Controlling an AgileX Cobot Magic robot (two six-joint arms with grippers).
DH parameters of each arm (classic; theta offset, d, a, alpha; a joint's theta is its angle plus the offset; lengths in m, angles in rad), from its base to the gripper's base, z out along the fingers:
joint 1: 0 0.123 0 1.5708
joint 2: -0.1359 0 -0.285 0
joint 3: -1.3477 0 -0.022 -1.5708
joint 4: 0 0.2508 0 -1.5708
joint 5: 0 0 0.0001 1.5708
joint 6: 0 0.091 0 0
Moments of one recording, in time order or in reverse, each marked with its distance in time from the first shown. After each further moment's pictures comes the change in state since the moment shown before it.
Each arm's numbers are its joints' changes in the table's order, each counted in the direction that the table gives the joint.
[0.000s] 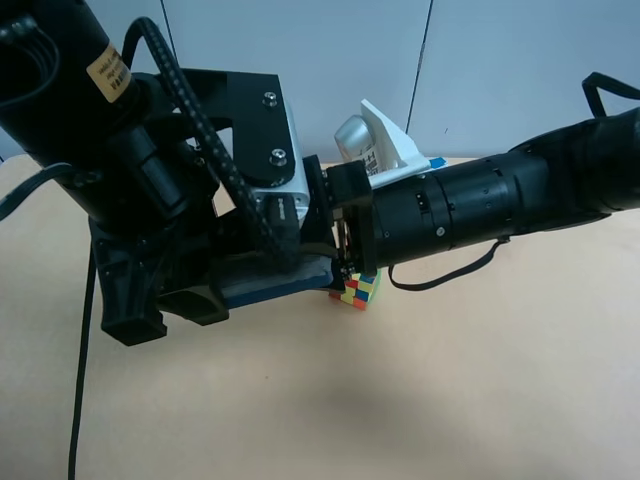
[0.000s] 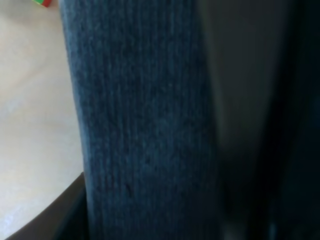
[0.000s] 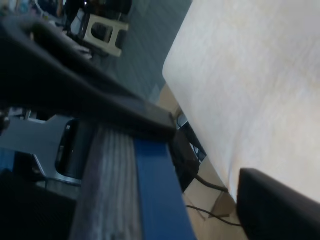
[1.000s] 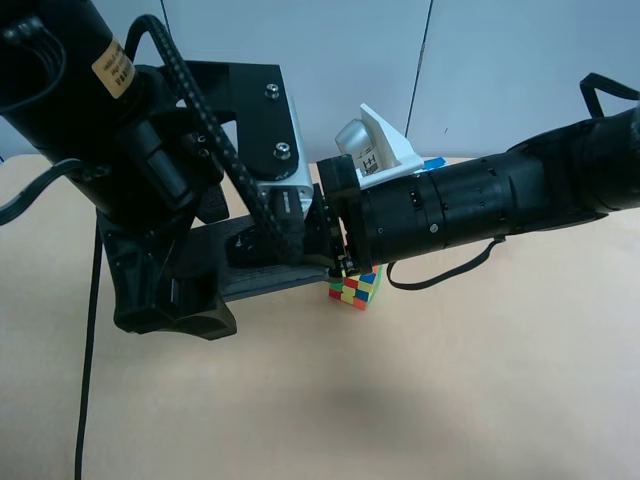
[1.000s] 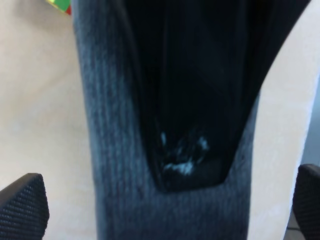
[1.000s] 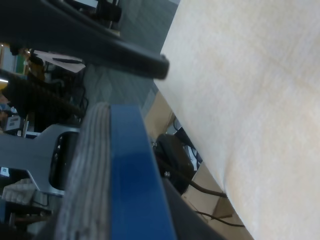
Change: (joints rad) left arm 0.000 0.000 0.003 0.045 -0.029 -0.009; right arm 0.002 -0.005 0.002 0.014 -0.041 0.050
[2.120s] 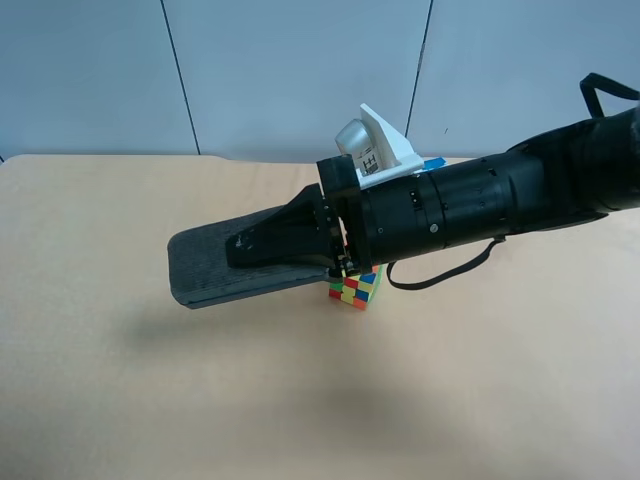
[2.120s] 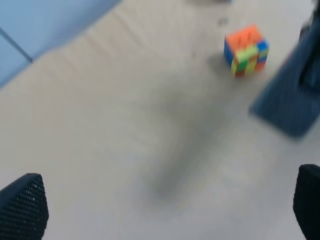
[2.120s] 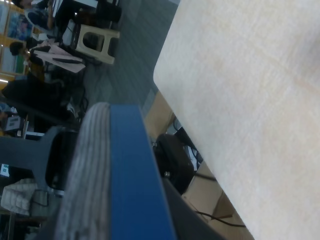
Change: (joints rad) left arm 0.000 0.703 -0.050 0.299 0.162 -0.577; right arm 0.000 0.000 0.000 0.000 0.000 0.001
